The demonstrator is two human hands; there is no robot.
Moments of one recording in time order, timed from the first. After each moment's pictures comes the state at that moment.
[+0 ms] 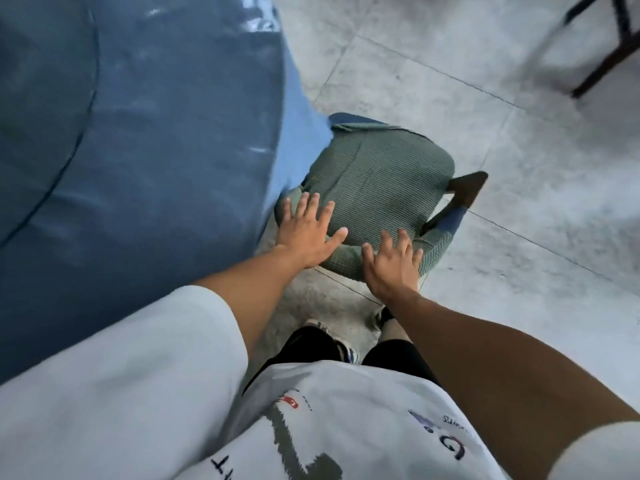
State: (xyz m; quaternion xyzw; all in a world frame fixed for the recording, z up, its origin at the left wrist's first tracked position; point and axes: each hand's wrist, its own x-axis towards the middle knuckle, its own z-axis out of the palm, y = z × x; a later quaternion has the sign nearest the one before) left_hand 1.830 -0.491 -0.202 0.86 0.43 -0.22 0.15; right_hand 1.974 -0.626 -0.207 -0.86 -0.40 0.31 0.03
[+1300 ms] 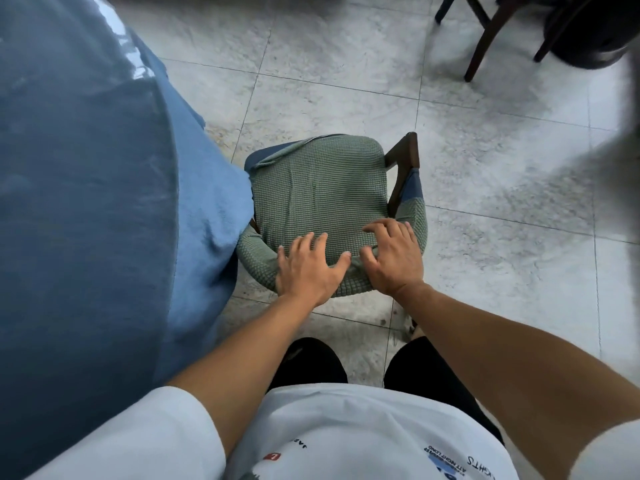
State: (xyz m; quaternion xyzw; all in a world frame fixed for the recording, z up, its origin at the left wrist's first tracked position) left_hand 1.927 -0.564 -0.243 0.86 0.44 -0.12 0.23; right_hand 2.073 -0.668 -0.251 -0.87 -0.44 0.15 0.17
